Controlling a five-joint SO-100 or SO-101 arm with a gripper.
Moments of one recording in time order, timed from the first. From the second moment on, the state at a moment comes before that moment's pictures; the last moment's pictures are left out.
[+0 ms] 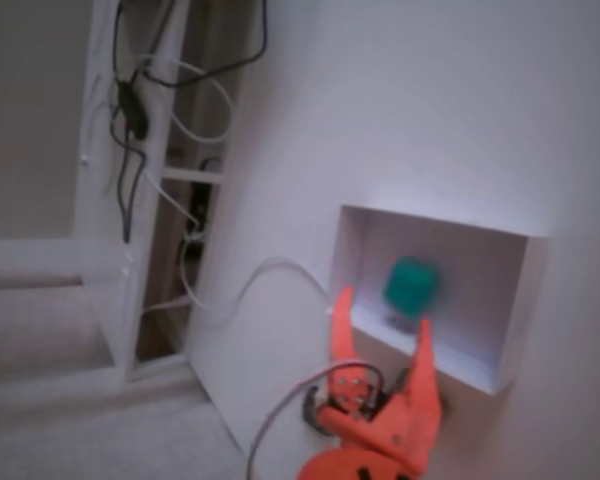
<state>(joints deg) 56.0 129.6 147.9 33.8 -45.7</state>
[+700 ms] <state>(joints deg) 5.5 155.0 149.6 30.4 -27.5</state>
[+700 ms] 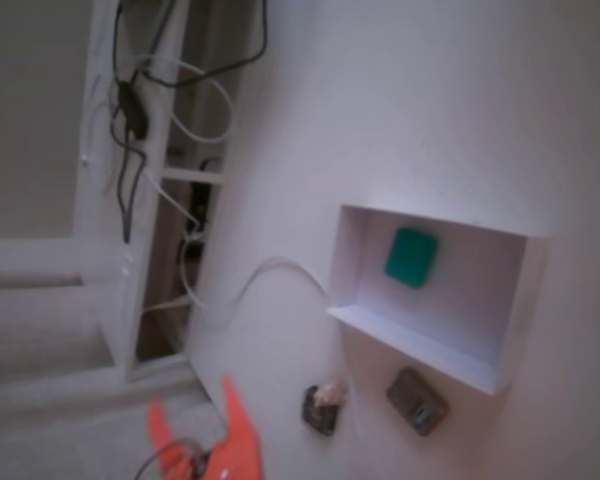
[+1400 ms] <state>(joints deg) -11.5 189.2 170.0 72.2 -20.5</state>
